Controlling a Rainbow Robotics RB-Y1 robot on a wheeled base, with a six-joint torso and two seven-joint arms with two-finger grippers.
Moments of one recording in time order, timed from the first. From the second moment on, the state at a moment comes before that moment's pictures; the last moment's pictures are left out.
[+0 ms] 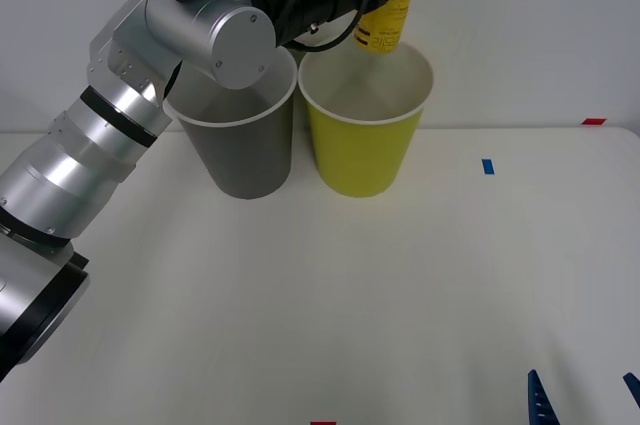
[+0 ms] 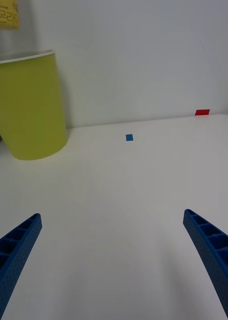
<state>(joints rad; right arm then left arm) 1.15 -0.37 0.23 -2.18 -0.23 -0.52 1.54 -1.01 0.40 -0.45 -1.44 0.87 0.43 -1.76</state>
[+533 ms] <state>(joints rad) 1.15 -0.37 0.23 -2.18 -0.23 -0.52 1.54 -1.01 0.42 -0.45 -1.44 0.87 0.43 -1.74</state>
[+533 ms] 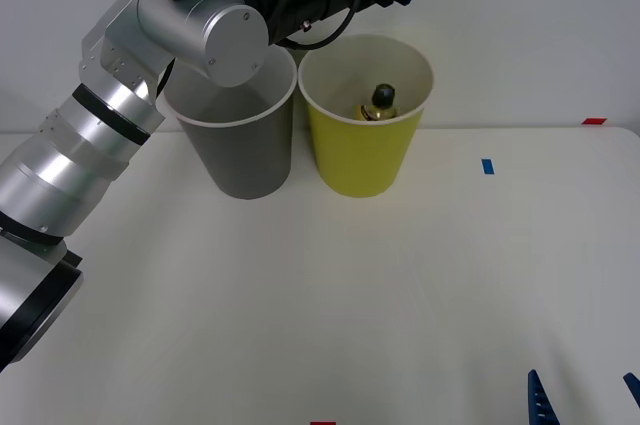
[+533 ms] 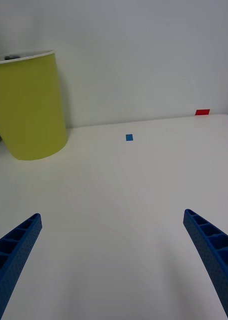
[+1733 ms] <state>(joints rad) 1.15 -0.37 0.23 -2.18 -0.23 -0.52 1.54 -0.86 0.46 0.00 -2.02 0.79 1.25 -1.73</state>
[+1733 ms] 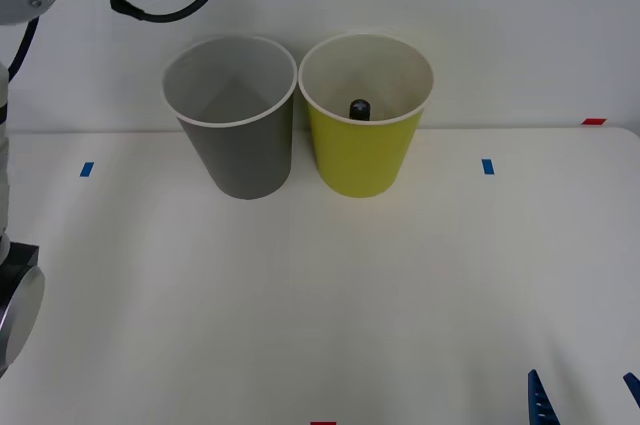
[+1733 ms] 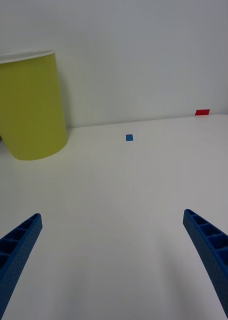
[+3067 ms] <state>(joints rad) 1.15 -0.37 0.23 -2.18 -0.23 -0.52 1.54 0.26 0.47 0.32 -2.56 0.73 0.70 -1.71</state>
